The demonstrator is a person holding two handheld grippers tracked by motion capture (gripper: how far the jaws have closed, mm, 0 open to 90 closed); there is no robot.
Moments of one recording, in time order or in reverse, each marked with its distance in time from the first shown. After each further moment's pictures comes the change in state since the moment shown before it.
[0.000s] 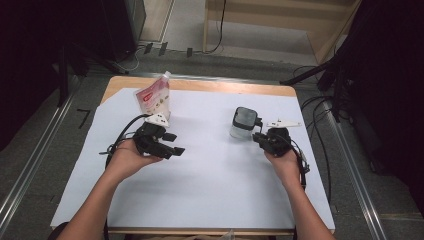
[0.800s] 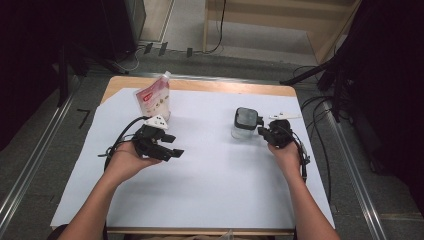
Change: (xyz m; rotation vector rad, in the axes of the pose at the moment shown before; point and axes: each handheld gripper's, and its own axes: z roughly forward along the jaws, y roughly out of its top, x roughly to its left) left arm -0.004 -0.006 -0.002 -0.002 0.015 0.003; right arm -0.026 0.011 0.018 0.031 -0.049 0.010
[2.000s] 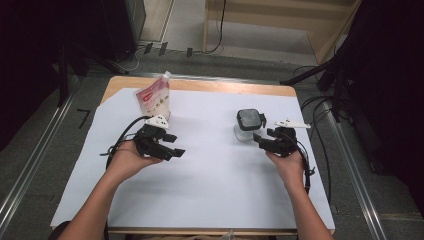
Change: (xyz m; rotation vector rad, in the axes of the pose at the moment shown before) left arm 0.004 0.002 0.006 0.001 -0.016 0.004; right arm 0.020 -0.013 -0.030 -0.095 0.016 0.082
